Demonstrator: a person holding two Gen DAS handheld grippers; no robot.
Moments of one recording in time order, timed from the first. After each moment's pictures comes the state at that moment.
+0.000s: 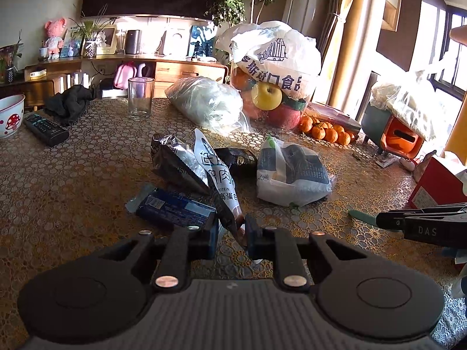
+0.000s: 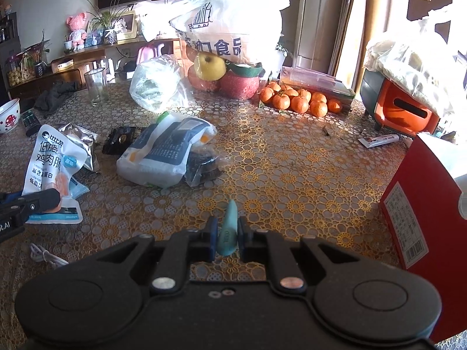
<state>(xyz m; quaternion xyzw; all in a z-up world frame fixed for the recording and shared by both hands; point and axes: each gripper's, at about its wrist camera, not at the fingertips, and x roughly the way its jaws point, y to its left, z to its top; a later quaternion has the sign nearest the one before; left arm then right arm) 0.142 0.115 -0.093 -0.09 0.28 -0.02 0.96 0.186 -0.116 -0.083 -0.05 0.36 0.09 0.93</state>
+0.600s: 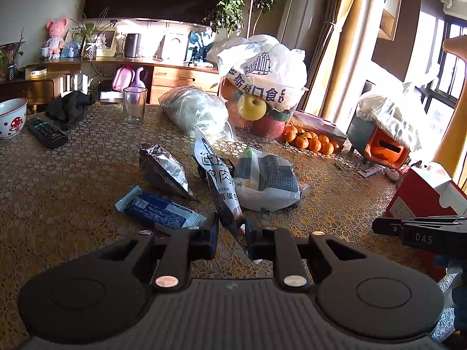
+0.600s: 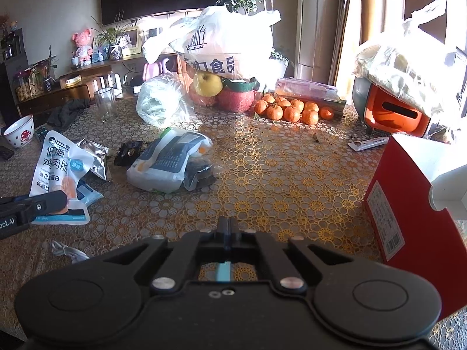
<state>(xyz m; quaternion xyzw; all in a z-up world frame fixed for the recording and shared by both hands) 0.118 0.094 -0.068 -0.10 0.27 -0.03 0.96 0.162 -0.142 -0.062 -0.03 0.34 0.11 0.93</state>
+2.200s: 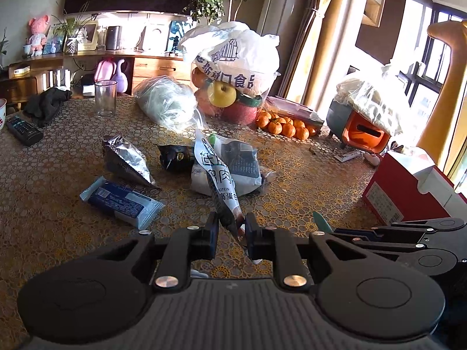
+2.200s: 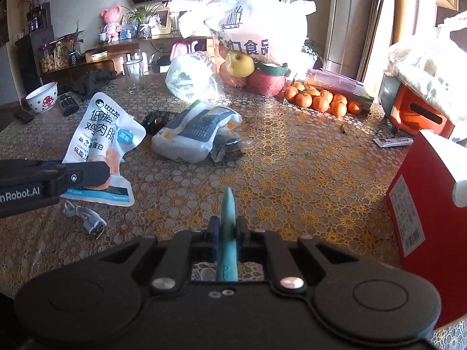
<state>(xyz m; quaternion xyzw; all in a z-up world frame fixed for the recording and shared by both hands) 0.117 0.053 -0.060 -0.10 0.29 -0.06 0.95 0.146 -0.136 -0.073 -0.07 0.35 0.16 0.92</state>
